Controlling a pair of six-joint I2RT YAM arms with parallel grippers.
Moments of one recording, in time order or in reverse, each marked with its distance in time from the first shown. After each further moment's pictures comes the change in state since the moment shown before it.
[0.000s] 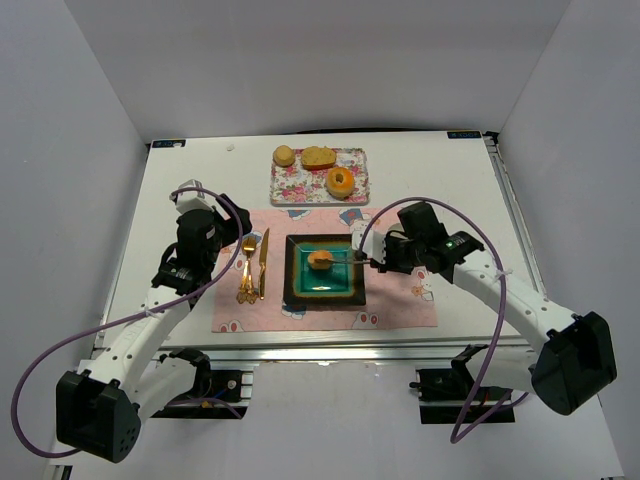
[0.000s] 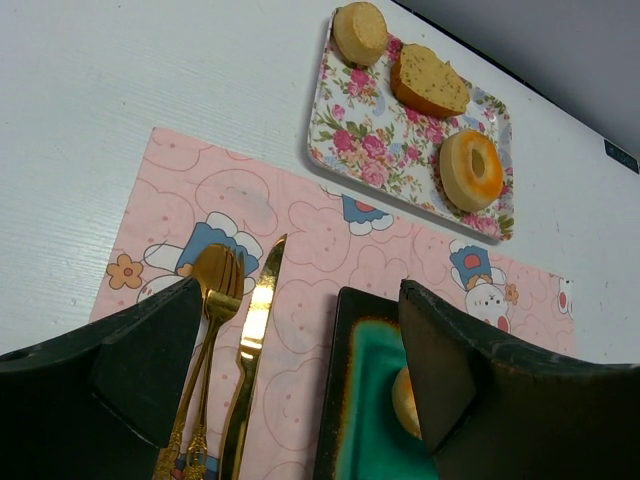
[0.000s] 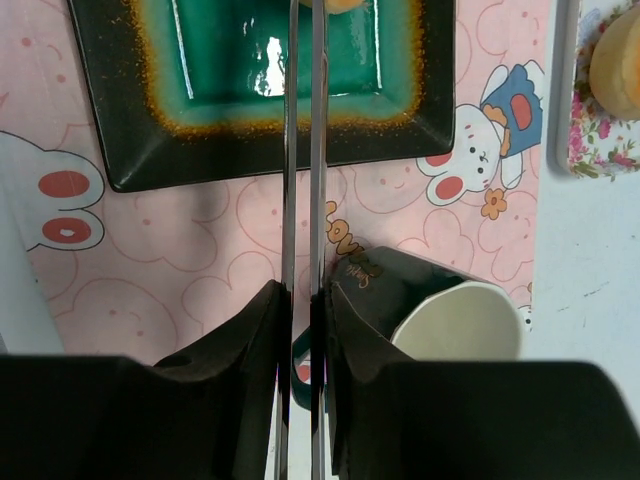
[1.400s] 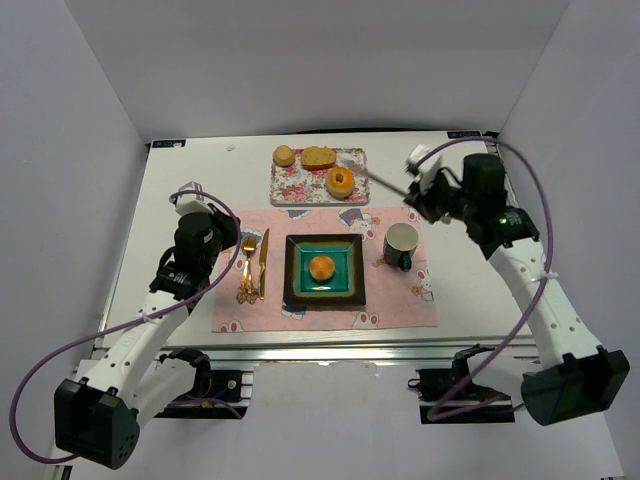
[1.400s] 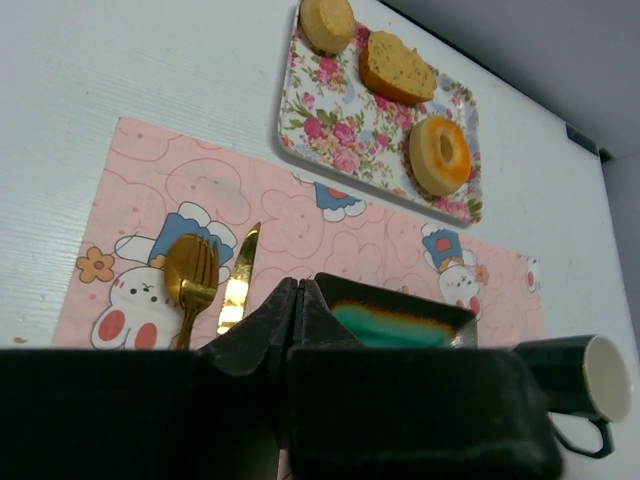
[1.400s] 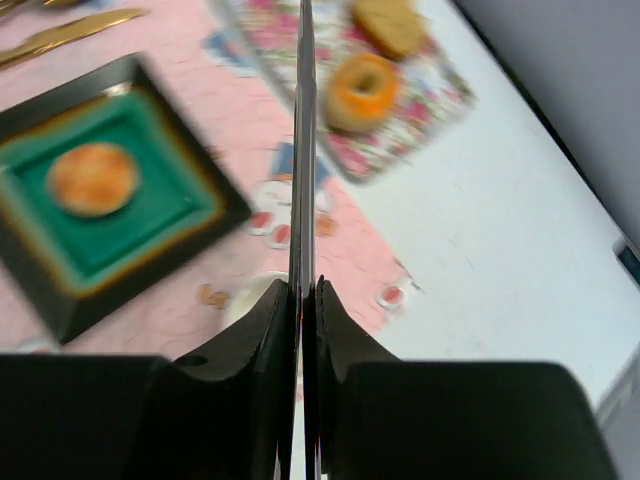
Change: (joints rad) left arm 0.000 -0.039 -0.019 0.005 0.054 -0.031; right arm -0.256 -0.070 0.265 0.063 -0.134 0.385
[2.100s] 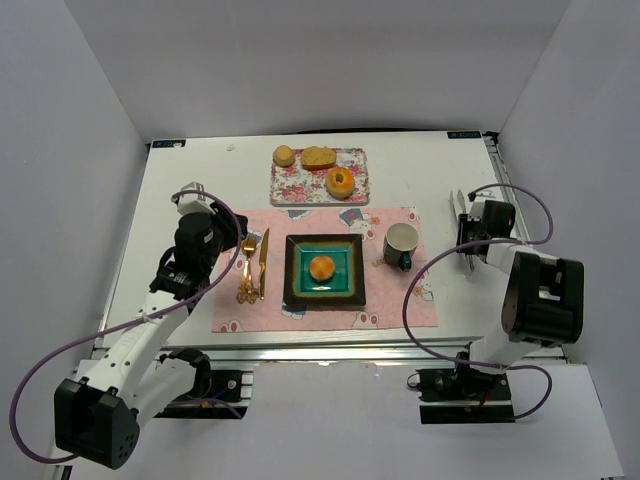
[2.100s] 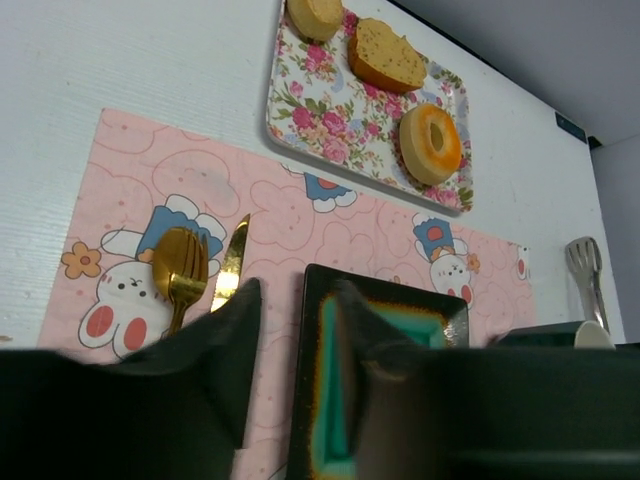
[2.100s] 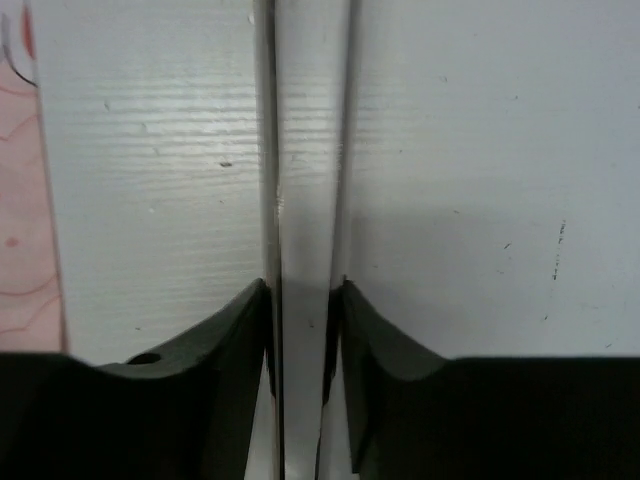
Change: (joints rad) left arm 0.000 0.001 0.000 0.000 0.043 0.004; right arm -0.470 0.393 -0.453 0.581 0.364 0.424
